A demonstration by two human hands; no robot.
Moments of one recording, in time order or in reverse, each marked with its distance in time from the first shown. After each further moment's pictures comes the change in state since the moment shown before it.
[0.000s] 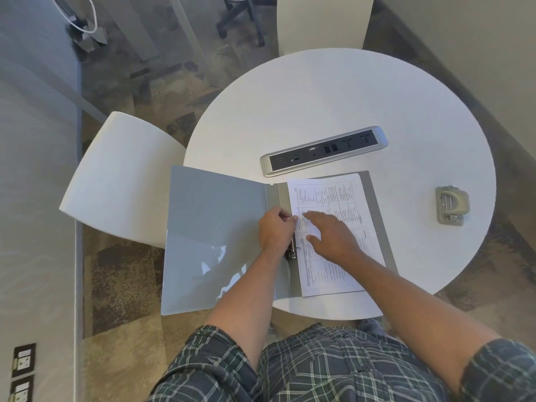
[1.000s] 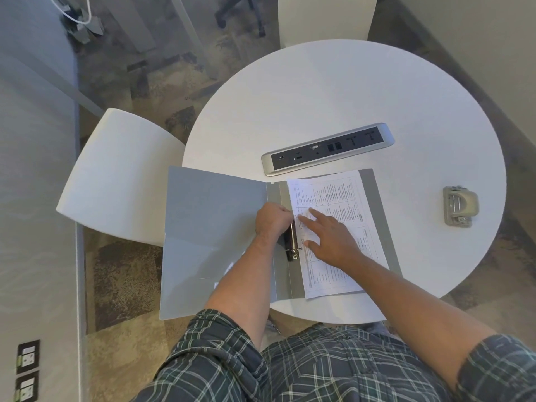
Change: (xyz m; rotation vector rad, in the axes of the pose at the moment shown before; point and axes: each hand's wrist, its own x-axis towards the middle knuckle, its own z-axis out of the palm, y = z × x) left_hand 0.036 0.020 -0.013 0.148 -0.211 -0.161; right_hand 0.016 0.012 0.018 -0.112 -0.066 -0.053
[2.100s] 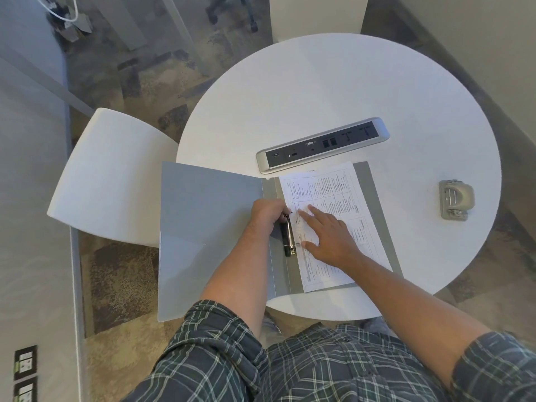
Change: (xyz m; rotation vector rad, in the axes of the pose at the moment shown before) left_hand 0.011 0.015 -0.009 -0.335 -0.098 -0.274; right_hand -0.002 0.010 0.010 0.015 0.026 0.007
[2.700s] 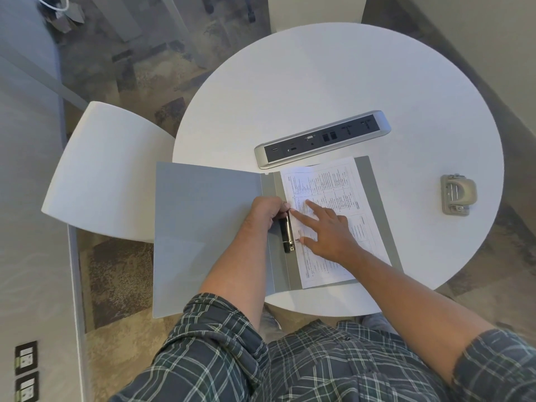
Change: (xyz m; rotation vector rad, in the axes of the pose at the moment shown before) left_hand 0.012 -0.001 0.002 -0.054 -0.055 -0.068; right_hand 0.005 0.001 0.000 -0.080 0.005 -0.044
